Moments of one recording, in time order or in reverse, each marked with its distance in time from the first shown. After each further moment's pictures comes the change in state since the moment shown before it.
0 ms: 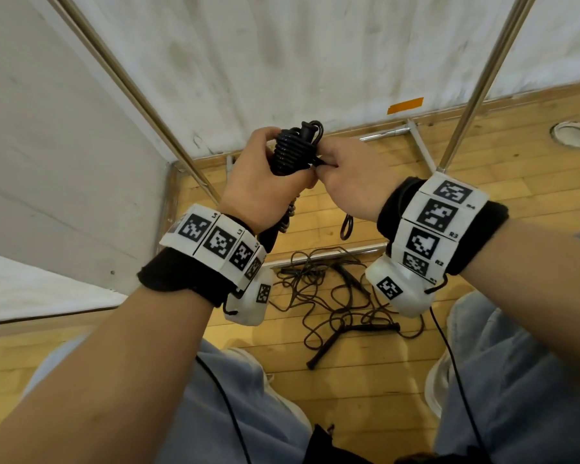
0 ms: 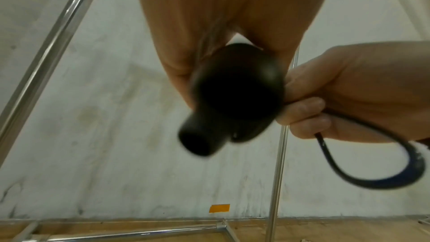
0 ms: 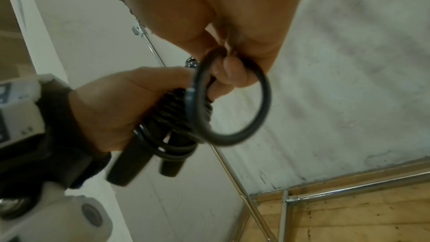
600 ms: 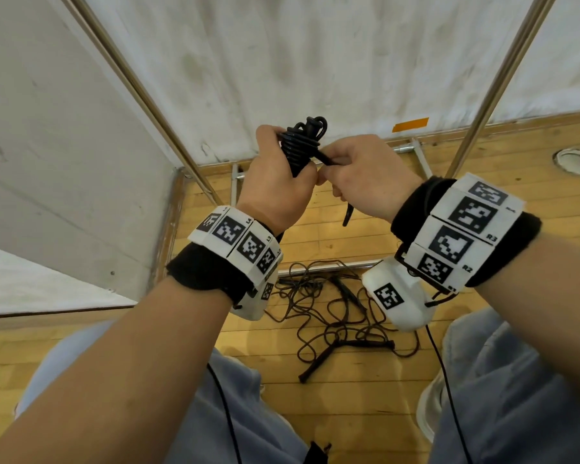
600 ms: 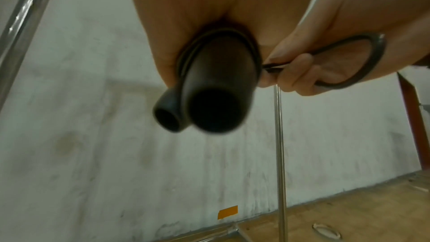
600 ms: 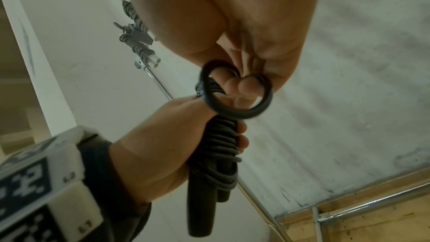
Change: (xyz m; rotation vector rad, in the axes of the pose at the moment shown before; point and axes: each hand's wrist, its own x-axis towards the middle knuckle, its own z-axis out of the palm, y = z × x) left_hand 0.015 0.010 0.017 0.136 0.112 0.068; right_hand 0.002 -0.006 -0.024 0.072 0.039 0.027
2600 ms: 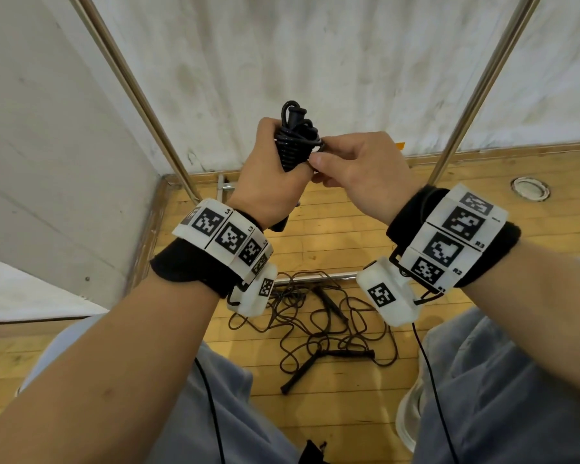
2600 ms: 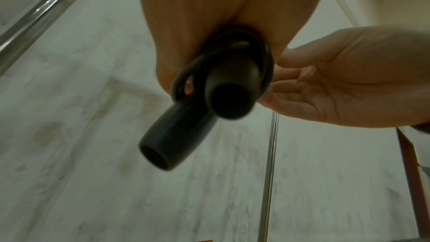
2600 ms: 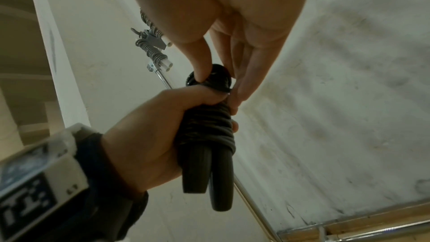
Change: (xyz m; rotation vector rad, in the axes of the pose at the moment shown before) left_hand -0.001 0.010 -0.017 -0.338 -0.052 0.060; right_hand -0.010 -0.009 -0.002 0.158 0.163 -0.163
